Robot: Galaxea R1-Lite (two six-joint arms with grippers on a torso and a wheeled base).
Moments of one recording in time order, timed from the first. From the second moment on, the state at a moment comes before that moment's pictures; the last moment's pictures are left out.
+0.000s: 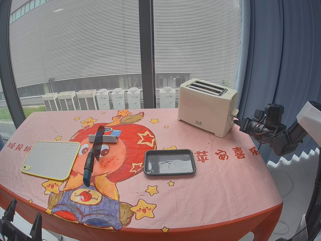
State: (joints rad) left arm -0.01 0.02 -0.02 0.00 0.00 0.00; right arm 0.06 2.22 -1.02 -0.88 0.33 0.44
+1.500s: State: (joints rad) left arm -0.01 0.02 -0.02 0.00 0.00 0.00; right arm 0.07 2.26 -1.03 -0.88 0.29 0.43
